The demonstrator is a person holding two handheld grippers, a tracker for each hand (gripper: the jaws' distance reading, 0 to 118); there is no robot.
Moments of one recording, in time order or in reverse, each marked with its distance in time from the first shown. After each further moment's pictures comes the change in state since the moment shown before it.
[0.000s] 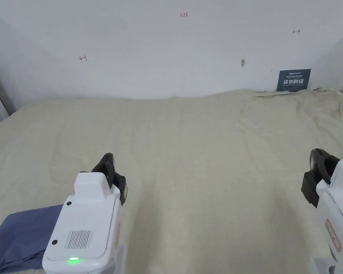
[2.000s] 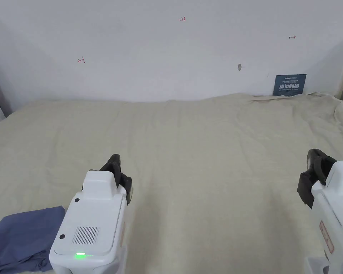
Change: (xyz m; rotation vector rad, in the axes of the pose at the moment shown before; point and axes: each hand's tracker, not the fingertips) left arm 0.010 0.002 -0.005 -0.019 -0.036 -0.027; right arm -0.005 0.006 0.006 0.031 -0.019 0.010
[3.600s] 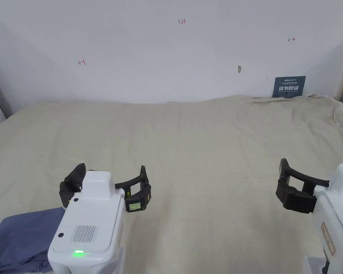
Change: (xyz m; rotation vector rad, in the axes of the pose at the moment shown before) left arm -0.005 0.002 -0.002 -0.020 0.000 -0.004; right arm 0.001 -0.001 0.004 0.025 -0.019 -0.027
